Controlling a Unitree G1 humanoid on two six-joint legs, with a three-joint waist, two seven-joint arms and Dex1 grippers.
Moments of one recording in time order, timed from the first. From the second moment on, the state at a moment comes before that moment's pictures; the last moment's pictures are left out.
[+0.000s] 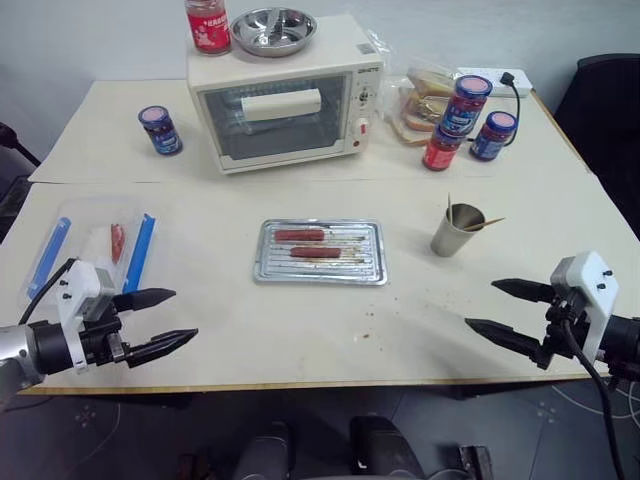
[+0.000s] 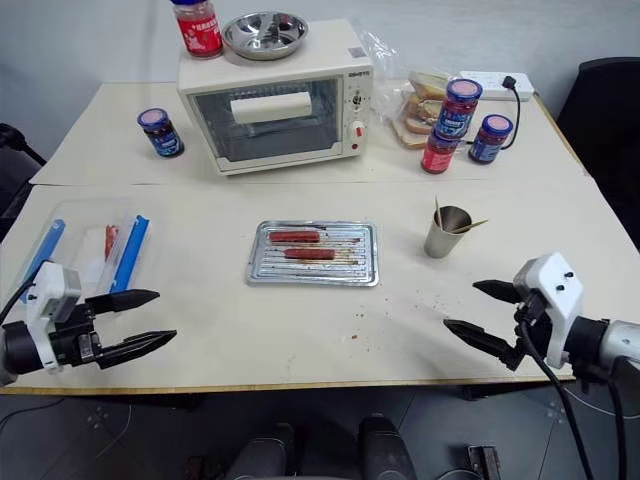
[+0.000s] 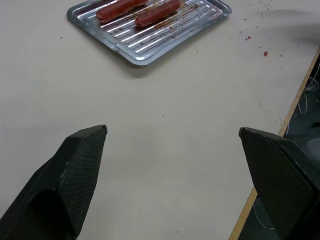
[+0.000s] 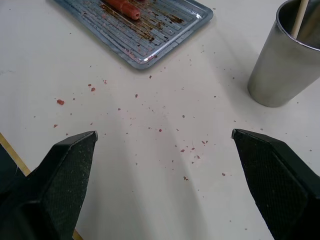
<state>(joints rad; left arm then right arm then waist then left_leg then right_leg) 0.25 0.93 0.53 -0.35 -0.70 0.57 -0.98 0.14 -0.89 -0.52 -0.55 0.65 0.79 0.91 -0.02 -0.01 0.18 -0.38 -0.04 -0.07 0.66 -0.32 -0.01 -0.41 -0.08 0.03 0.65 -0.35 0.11</state>
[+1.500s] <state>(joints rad) -0.54 0.63 0.02 -0.29 -0.83 0.78 -0.96 -0.26 -0.53 -0.47 -0.35 0.66 0.83 0.33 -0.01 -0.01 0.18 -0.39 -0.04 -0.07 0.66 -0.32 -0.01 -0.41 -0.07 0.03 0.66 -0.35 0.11</state>
